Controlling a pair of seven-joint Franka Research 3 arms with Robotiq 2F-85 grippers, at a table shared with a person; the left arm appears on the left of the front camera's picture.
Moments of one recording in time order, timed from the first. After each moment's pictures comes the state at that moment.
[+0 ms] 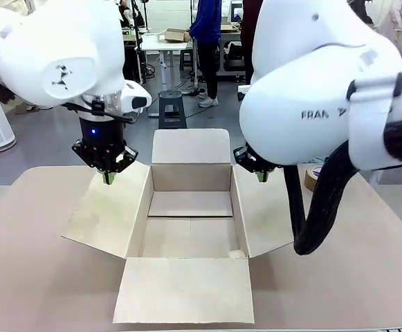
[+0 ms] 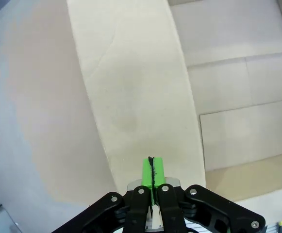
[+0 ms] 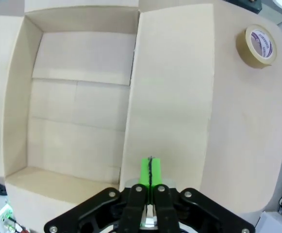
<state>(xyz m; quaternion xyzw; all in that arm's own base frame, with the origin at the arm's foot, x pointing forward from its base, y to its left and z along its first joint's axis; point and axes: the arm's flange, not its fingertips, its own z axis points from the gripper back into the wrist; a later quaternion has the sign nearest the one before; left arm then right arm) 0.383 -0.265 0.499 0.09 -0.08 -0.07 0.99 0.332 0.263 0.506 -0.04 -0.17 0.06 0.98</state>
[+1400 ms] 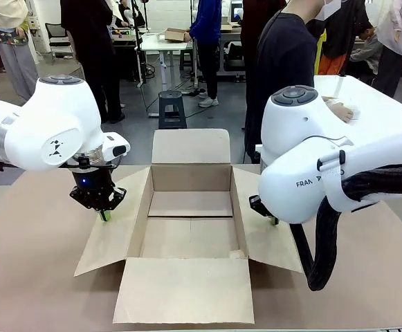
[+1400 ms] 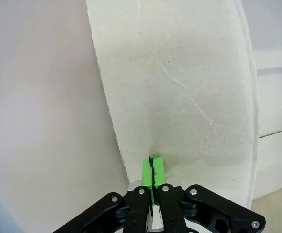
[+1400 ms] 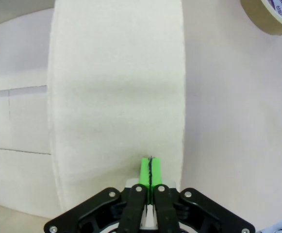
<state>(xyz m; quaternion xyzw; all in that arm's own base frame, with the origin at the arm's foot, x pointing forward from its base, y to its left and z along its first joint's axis) 0.413 -0.204 0.376 0.01 -0.06 -0.05 1.00 0.367 0.221 0.368 -0.05 -0.12 0.01 0.99</state>
